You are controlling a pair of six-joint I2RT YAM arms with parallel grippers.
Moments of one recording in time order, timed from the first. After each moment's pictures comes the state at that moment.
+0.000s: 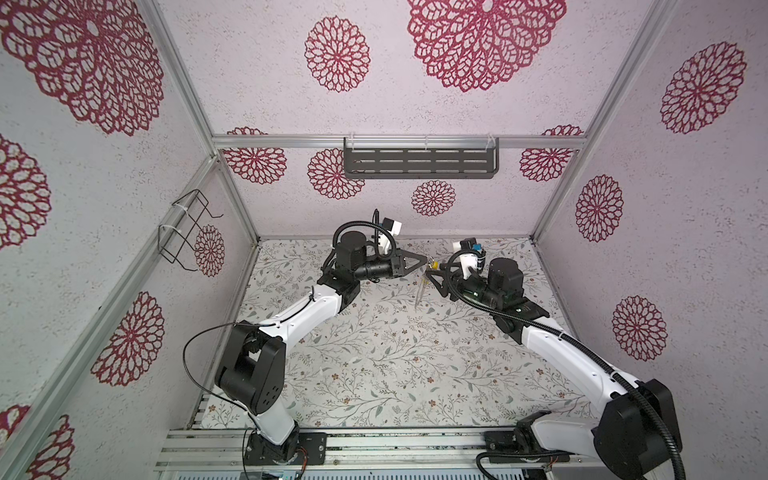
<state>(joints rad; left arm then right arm) -0.51 1.69 1.28 0.38 0.84 -0.91 0.42 1.26 0.93 0.12 -0.42 0.21</state>
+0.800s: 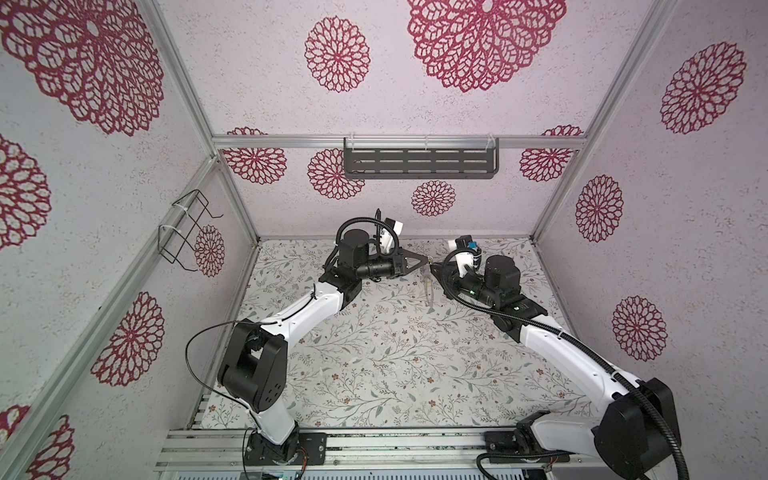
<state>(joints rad) -0.52 1.71 1.31 0.31 0.82 -0.92 0.46 1.26 0.97 0.09 -0.36 0.15</state>
